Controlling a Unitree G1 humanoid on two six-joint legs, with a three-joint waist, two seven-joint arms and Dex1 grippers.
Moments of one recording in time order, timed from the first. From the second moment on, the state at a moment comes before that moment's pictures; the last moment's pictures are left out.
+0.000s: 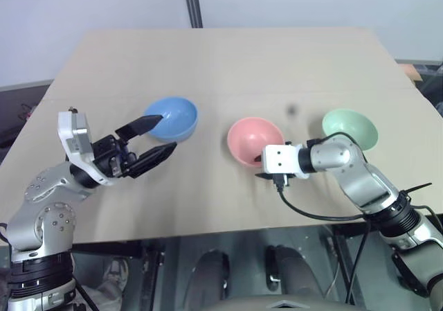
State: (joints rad) left arm -0.12 0.68 0.42 -0.17 -0.85 0.38 -1.14; right arm -0.59 -0.56 0.49 -0.21 -0.15 0.39 1.03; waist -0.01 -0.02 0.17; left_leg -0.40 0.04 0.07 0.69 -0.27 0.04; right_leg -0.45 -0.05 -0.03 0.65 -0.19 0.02
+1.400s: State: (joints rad) left arm -0.23 0.64 0.31 -0.13 -0.84 0.39 -1.22; right arm -0.42 -0.57 0.05 -0.55 0.24 0.80 0.78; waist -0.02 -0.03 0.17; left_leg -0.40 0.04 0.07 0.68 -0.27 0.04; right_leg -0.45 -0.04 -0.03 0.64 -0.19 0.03
